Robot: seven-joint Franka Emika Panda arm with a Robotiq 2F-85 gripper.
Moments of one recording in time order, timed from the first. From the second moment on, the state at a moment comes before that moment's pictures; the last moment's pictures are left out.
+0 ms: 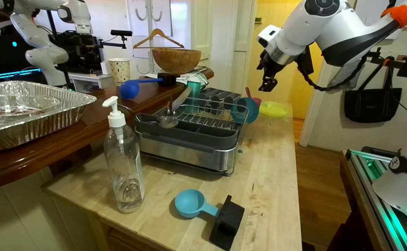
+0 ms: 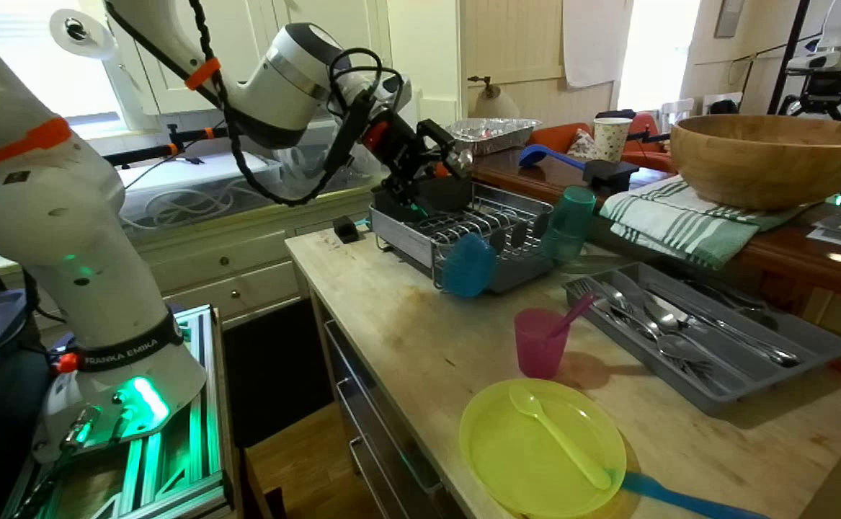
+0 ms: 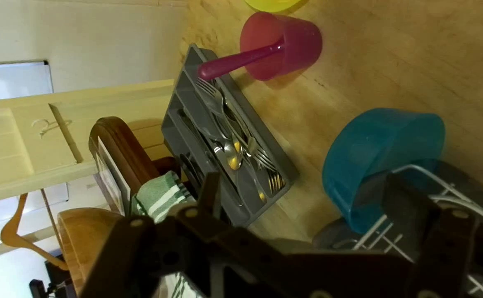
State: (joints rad) arm 0.01 -0.33 -0.07 -2.60 -1.29 2.42 0.39
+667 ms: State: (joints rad) arm -0.04 -0.34 -0.12 -2.60 -1.18 2.62 0.46
